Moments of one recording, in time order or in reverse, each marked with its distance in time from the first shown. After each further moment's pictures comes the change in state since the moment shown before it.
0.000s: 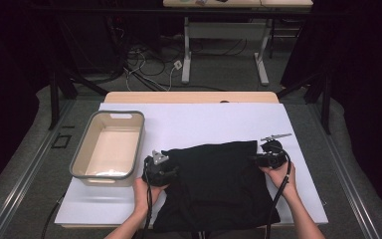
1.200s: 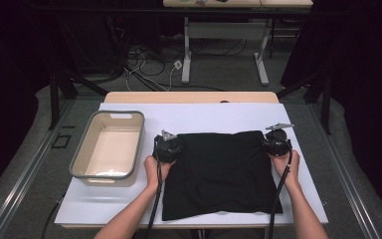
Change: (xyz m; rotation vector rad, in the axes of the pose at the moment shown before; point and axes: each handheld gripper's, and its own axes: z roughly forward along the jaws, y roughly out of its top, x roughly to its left) left arm 0.020 0.053 0.055 -0.008 0.011 -0.008; right arm -0.030 0.026 0.007 -0.118 -0.260 -0.072
